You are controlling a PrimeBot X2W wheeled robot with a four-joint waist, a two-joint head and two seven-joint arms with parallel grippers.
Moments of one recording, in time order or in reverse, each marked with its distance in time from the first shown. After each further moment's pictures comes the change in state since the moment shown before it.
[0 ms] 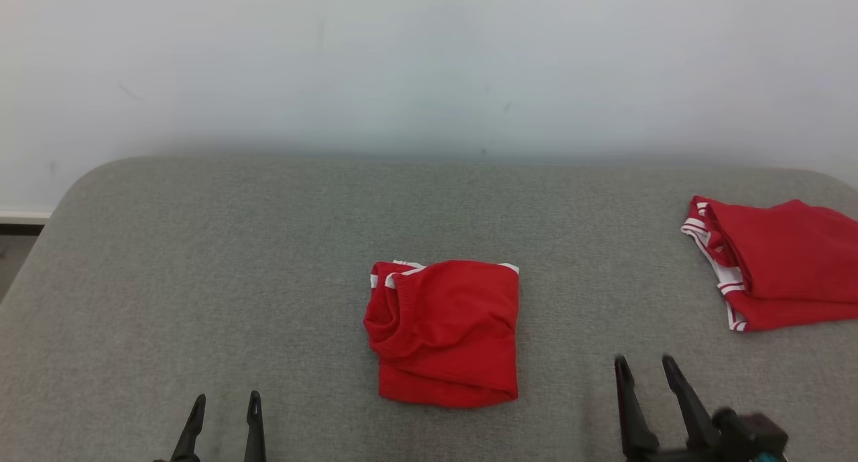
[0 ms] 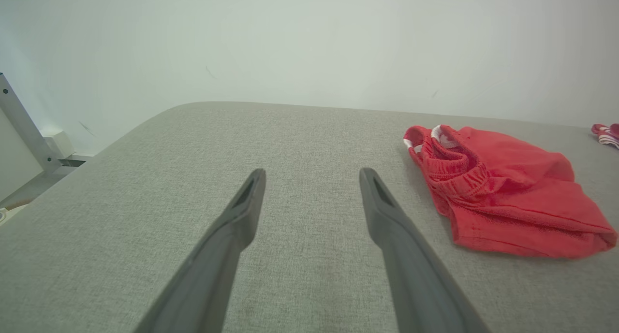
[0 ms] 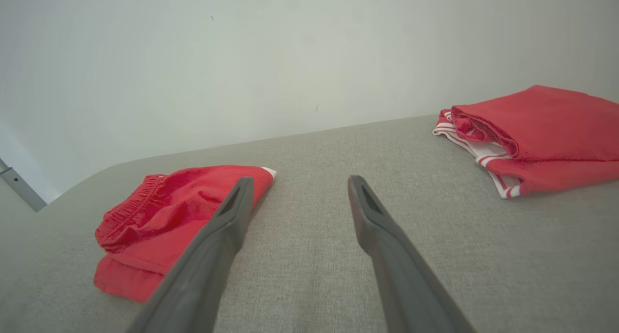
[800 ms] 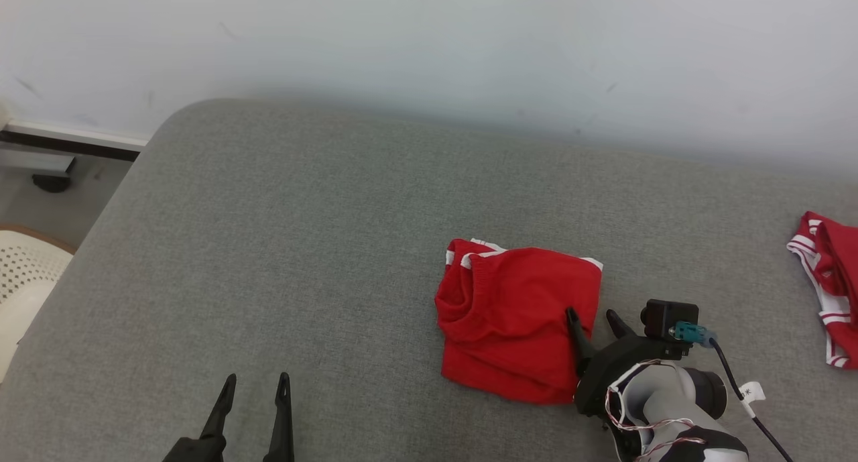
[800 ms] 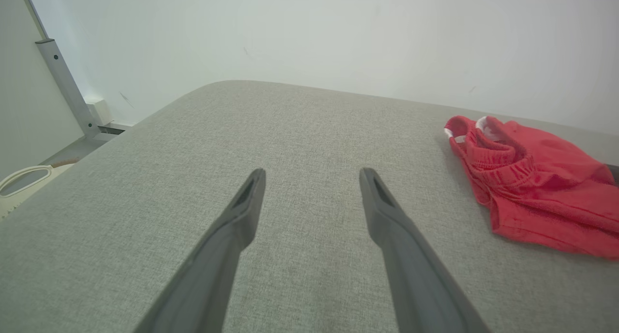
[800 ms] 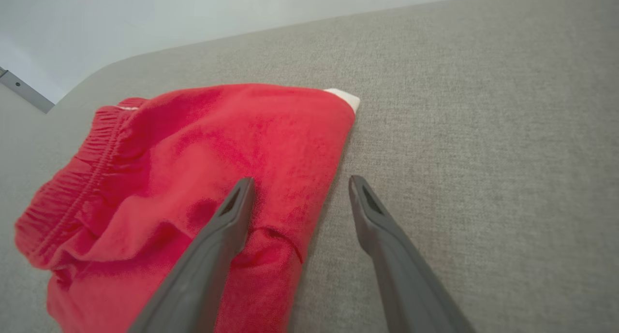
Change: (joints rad) left arm -0.055 0.000 -0.079 0.033 -0.048 -0.001 0.000; right arm -0.686 0.000 0.202 0.939 0.241 0.000 0.010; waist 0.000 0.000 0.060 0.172
